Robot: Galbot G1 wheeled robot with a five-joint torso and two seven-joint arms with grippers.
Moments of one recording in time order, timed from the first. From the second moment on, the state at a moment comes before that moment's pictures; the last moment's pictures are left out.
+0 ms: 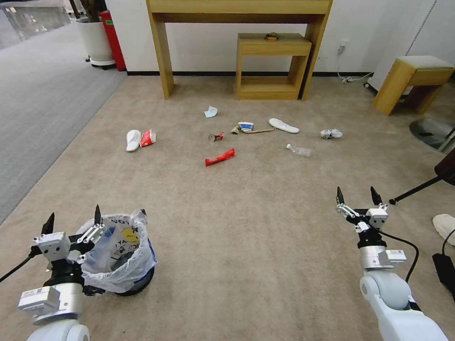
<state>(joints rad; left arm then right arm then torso) 1.64 -1.52 -0.90 -2.21 -0.18 -0.05 -0.01 -1.27 1.10 0.59 1.59 0.41 0.50 0.01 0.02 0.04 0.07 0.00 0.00</state>
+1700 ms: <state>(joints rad) 1.76 -1.46 -0.96 -2.25 -0.41 0.18 -0.15 -1.26 1.08 0.58 1.54 0.42 0.54 -0.01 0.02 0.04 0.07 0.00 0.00</state>
